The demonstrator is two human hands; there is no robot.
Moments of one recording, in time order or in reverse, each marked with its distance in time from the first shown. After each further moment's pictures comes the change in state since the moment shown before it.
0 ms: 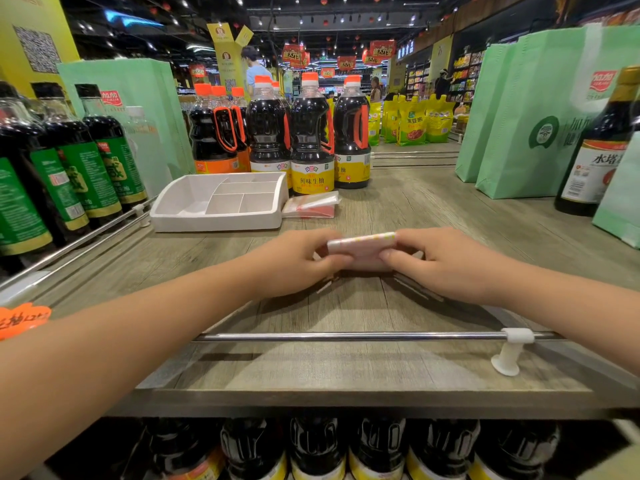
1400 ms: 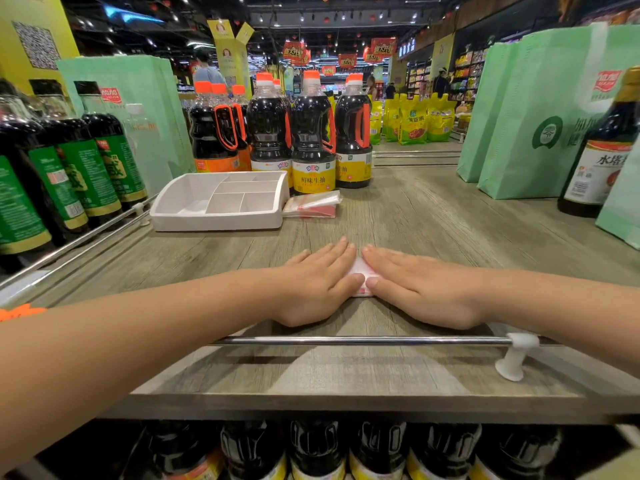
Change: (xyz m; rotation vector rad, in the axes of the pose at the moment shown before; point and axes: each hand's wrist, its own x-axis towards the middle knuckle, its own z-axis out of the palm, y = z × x) left_hand 0.000 0.016 0.022 0.368 -0.376 -0.169; right_hand 0.004 -0.014 0.012 -0.330 -0.447 -0.013
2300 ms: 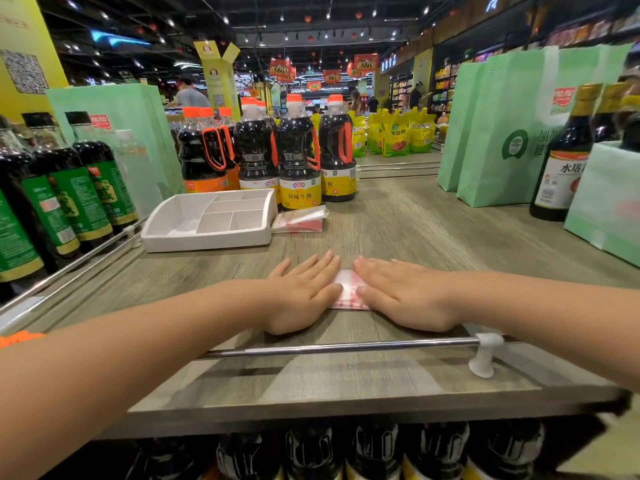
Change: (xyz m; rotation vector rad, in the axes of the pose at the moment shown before) left_hand 0.004 -0.007 -0.003 0.058 -0.022 -0.019; right_hand 0.002 0.007 0.002 -0.040 -0.031 0.046
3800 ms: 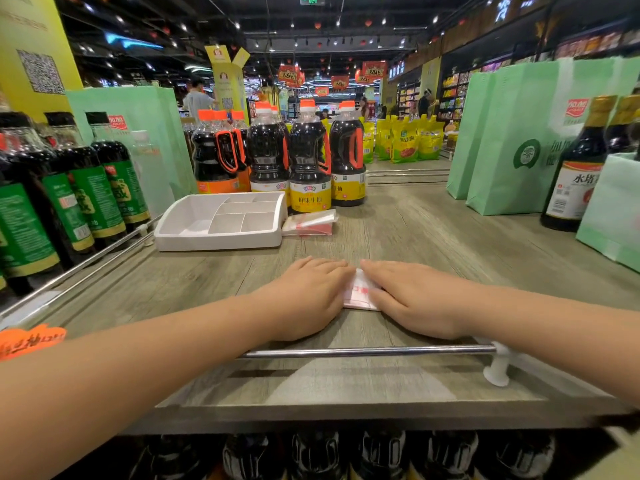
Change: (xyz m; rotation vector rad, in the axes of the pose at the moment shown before) left_hand -0.010 0.005 0.000 0.097 0.291 0.086; right_hand -0.002 -0.008 -0.001 -0.034 0.207 -0.016
